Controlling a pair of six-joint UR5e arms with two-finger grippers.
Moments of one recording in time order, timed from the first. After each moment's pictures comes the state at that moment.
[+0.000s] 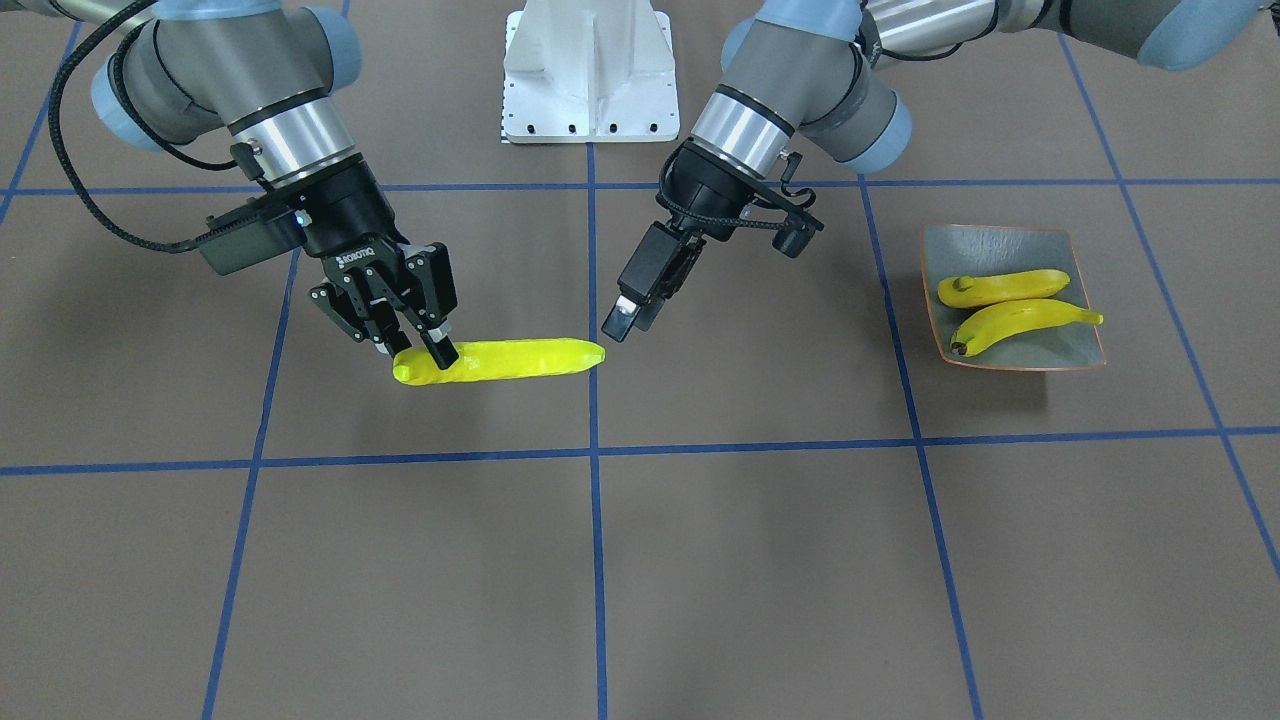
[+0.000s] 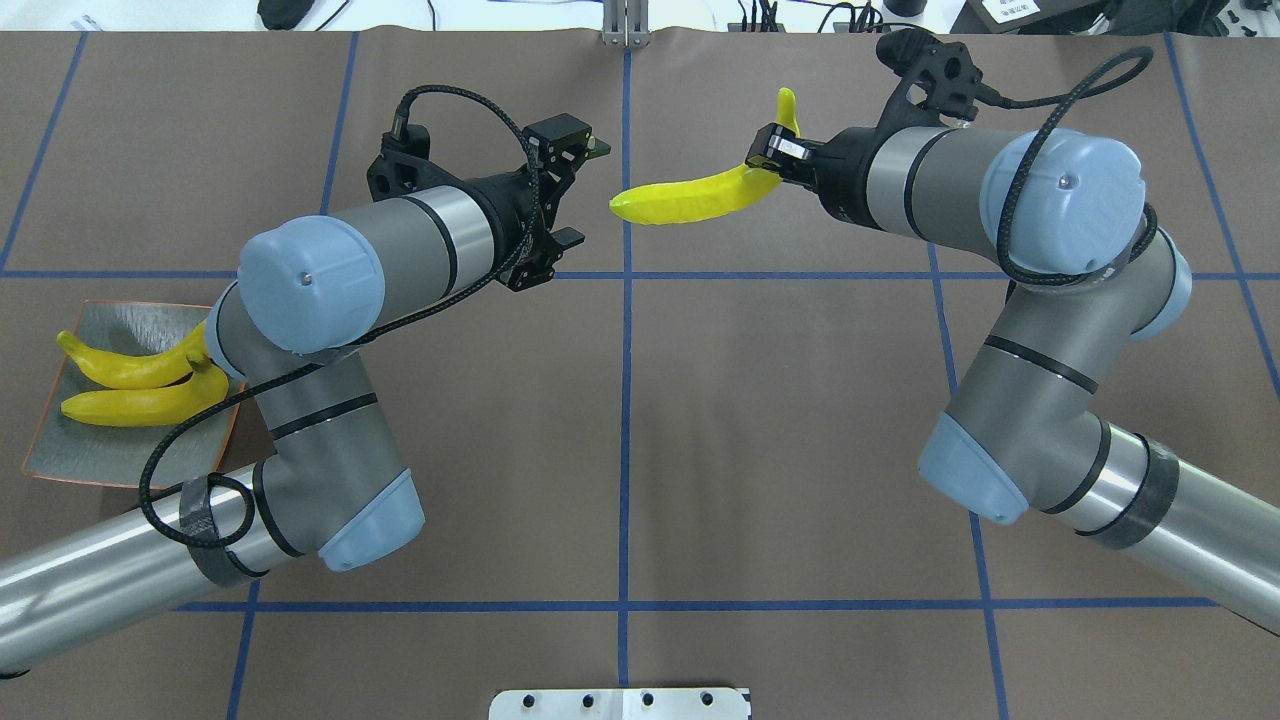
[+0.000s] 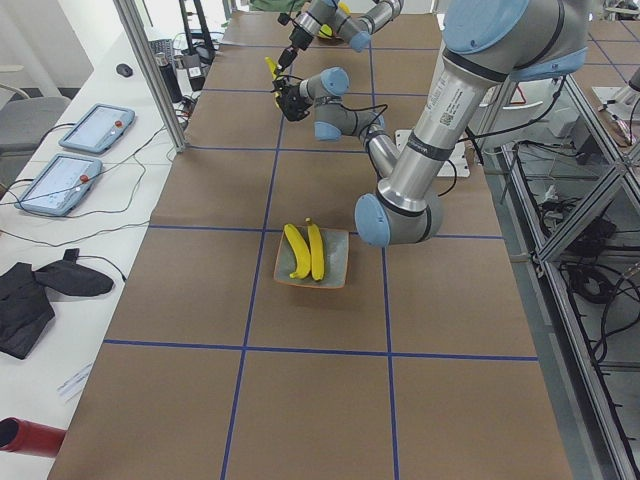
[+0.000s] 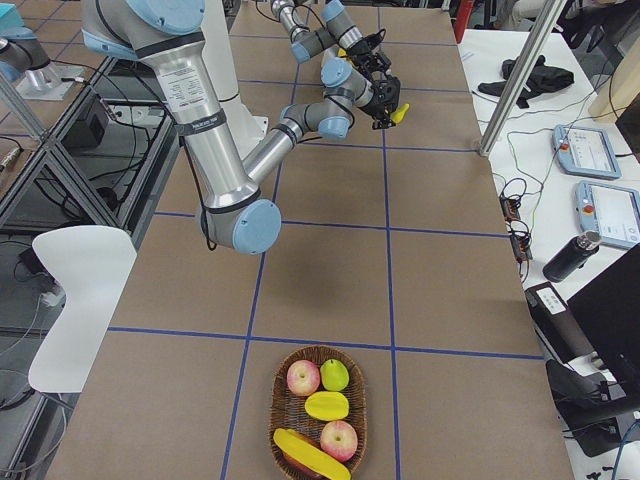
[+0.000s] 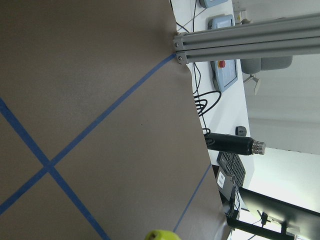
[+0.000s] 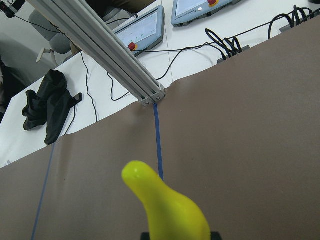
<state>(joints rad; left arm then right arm) -0.57 -2.20 -1.65 -2.38 -1.44 -2.26 0.69 -1.12 1.86 -1.01 1.56 1.46</state>
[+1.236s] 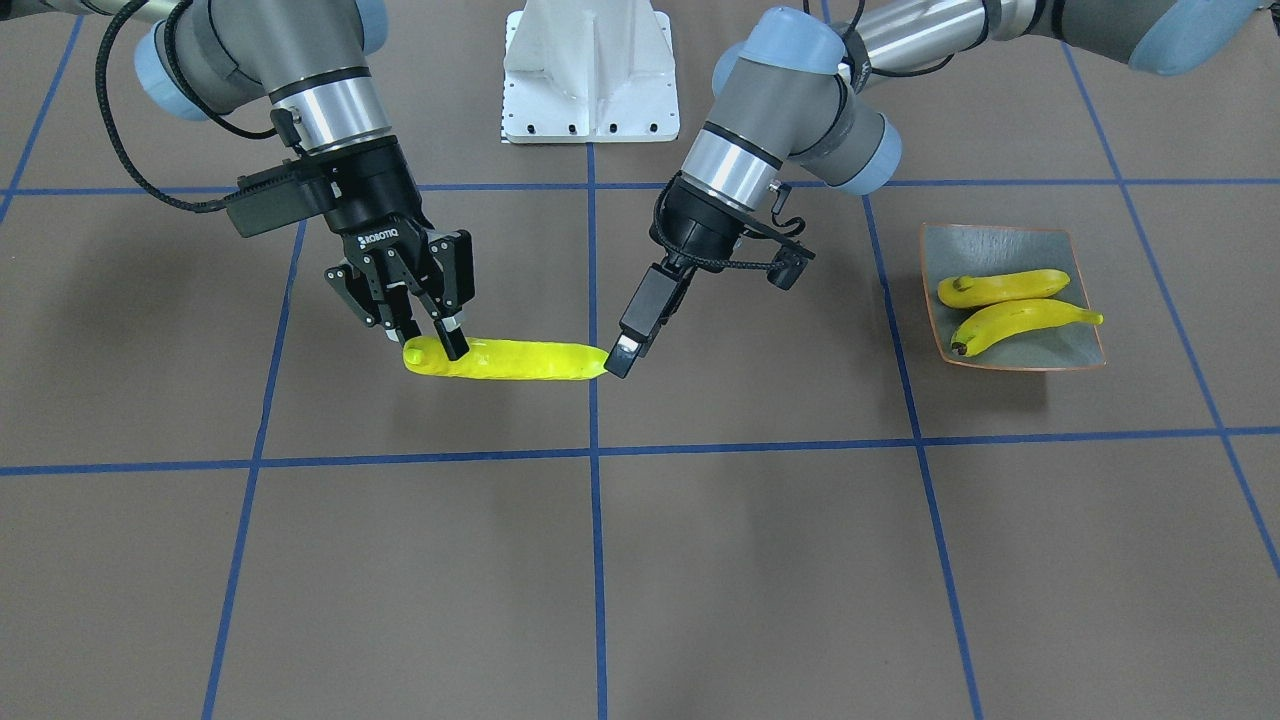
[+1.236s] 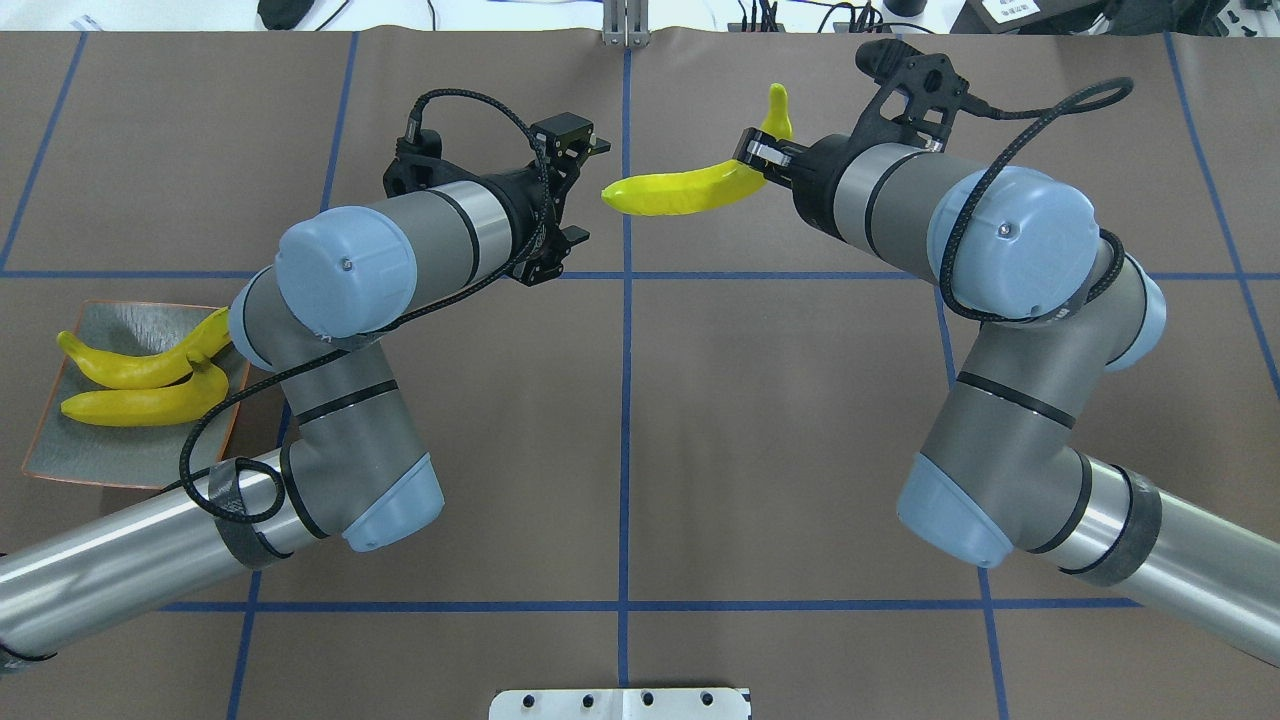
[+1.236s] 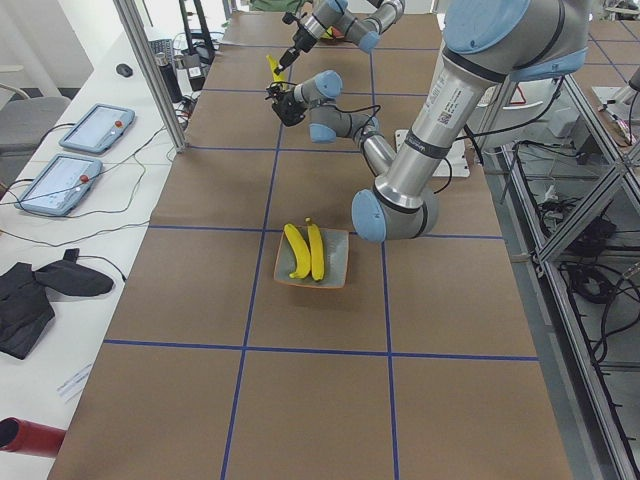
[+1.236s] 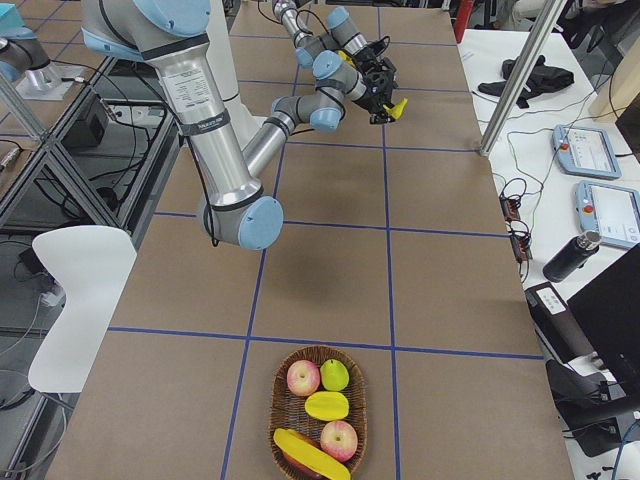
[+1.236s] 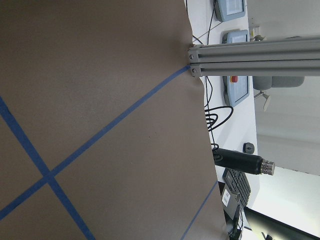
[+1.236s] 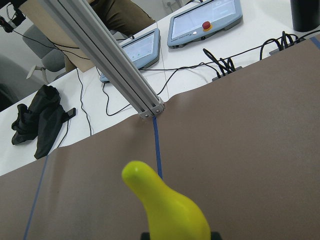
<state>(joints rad) -0.57 -2.23 -1.59 -2.37 -1.44 -2.34 0.64 -1.10 1.89 -1.08 1.40 1.46</state>
